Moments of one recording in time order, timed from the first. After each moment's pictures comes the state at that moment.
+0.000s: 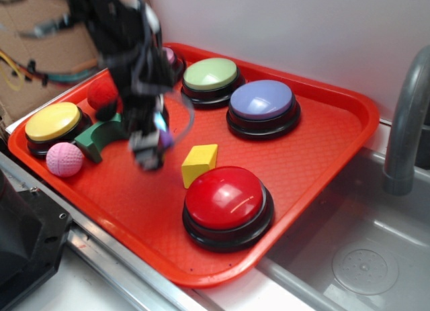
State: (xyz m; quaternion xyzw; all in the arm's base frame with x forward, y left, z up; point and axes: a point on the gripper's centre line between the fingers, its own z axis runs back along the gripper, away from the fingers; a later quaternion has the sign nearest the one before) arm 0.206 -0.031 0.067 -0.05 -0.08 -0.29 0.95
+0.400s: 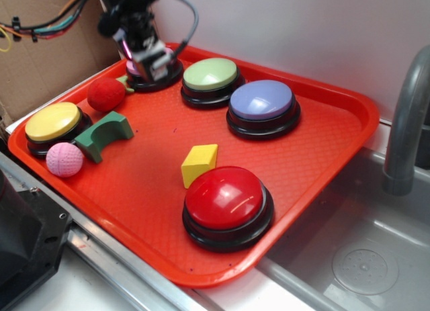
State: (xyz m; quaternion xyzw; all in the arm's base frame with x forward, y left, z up) arm 0.234 -0.005 0.137 0.01 -0.09 -0.05 0.99
